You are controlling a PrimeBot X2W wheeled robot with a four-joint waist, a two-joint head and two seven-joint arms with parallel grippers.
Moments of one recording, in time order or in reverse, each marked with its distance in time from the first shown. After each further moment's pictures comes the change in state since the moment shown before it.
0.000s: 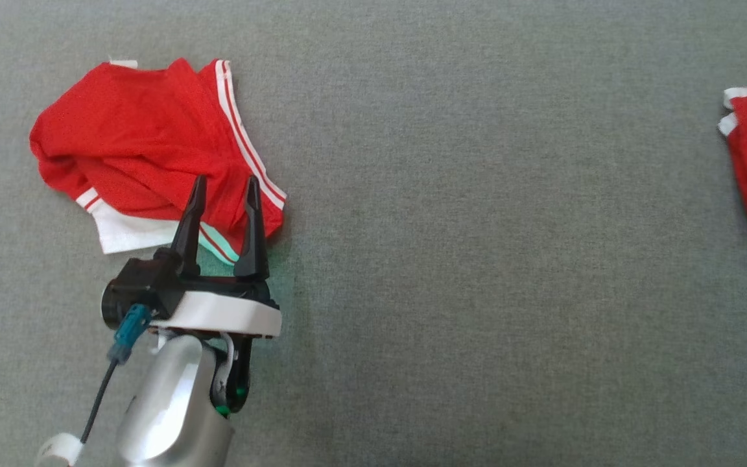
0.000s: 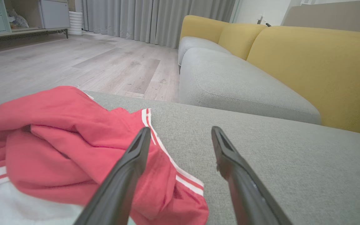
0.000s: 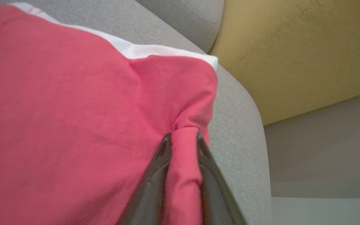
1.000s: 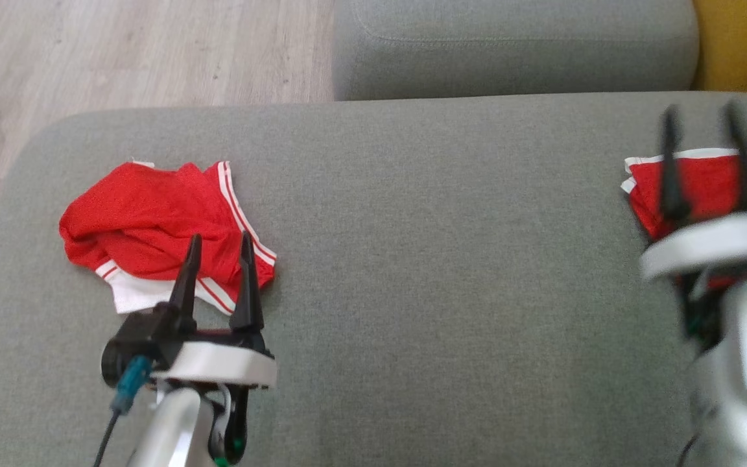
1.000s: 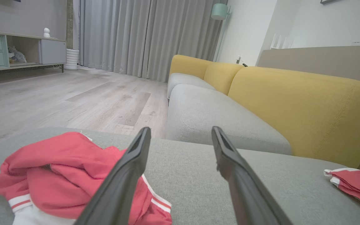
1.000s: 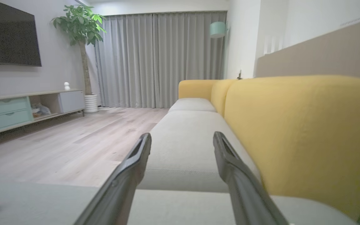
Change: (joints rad) left arm 0.127 0.001 0.023 -0.023 0.001 0.015 0.000; right arm 0.271 0.525 -0.281 -0.646 0.115 0.000 -0.120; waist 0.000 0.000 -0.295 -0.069
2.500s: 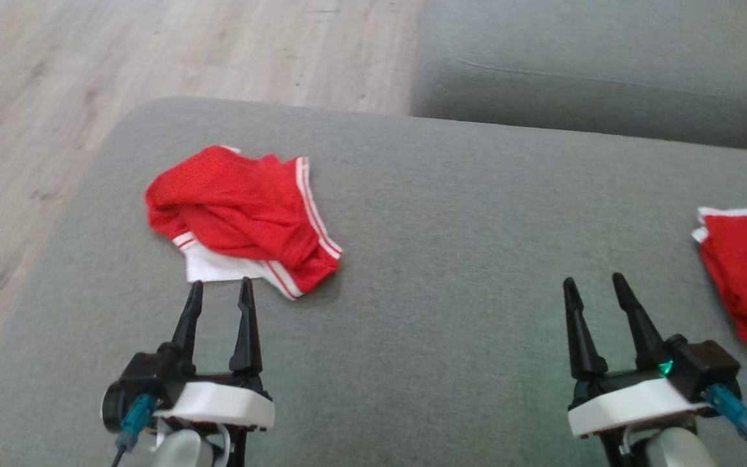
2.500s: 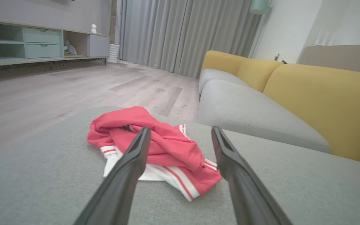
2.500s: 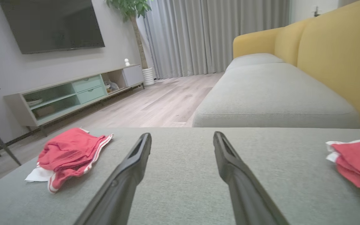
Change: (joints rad) left arm 0.105 0.004 0.004 0.007 0.018 0.010 0.000; right arm 0.436 0.122 0.170 -0.123 0.110 0.000 -0.094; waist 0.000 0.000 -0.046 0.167
